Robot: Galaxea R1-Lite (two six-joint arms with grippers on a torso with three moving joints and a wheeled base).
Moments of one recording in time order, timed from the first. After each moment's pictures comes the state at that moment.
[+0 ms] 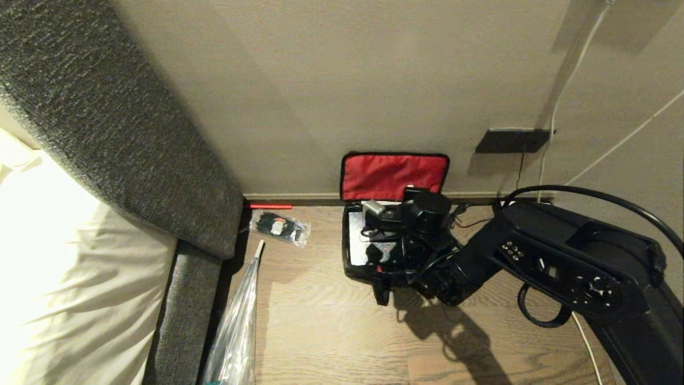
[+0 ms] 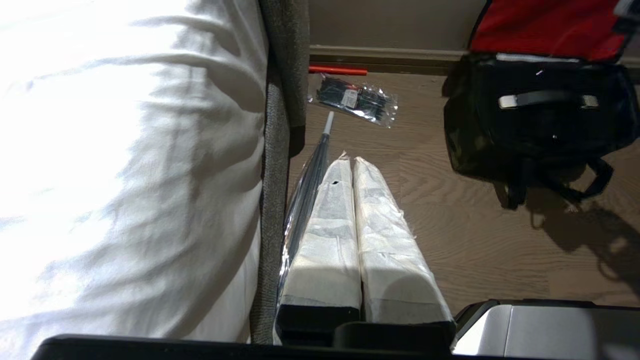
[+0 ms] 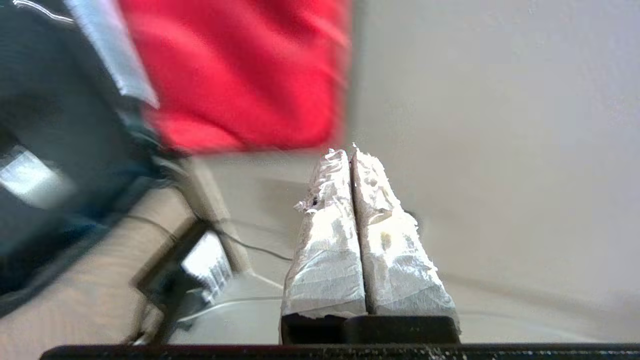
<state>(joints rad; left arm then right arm) 0.00 0.00 0.00 0.00 0.00 0.00 0.57 2.47 -1.33 -1.31 -0.67 -1.61</state>
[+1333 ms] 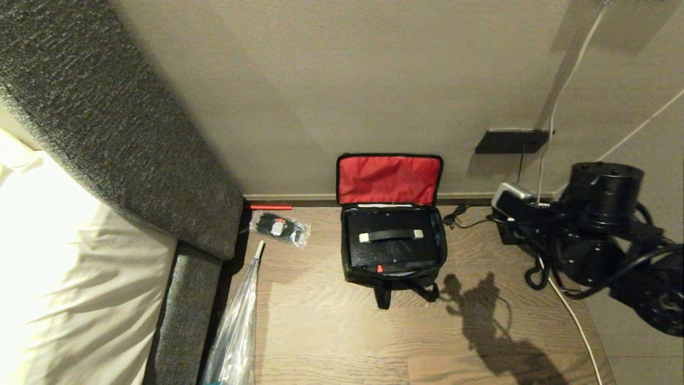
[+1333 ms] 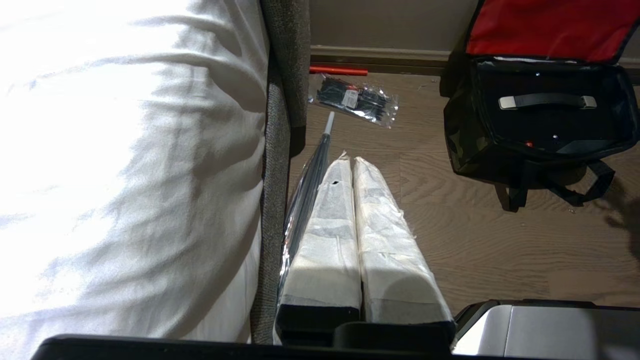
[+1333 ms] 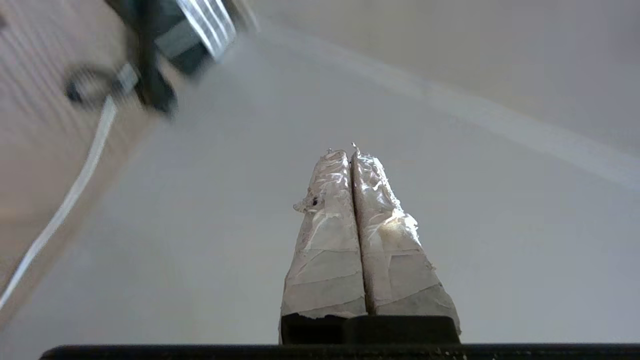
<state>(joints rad) 0.00 0.00 0.00 0.00 0.00 0.00 0.35 1.68 -0.64 -0.86 -0.91 -1.27</state>
